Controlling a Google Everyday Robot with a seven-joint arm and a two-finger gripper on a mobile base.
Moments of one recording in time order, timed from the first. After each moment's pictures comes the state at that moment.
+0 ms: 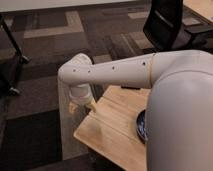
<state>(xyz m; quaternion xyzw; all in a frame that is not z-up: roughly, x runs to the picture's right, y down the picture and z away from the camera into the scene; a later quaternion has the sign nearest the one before) -0.104 0.099 0.703 -0.26 0.23 0.64 0.68</state>
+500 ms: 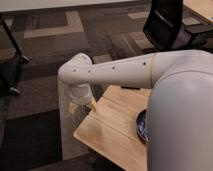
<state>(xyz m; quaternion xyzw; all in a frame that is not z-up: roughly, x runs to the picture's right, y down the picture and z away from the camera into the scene) -0.096 0.090 0.701 -0.24 0.22 0.63 0.71</state>
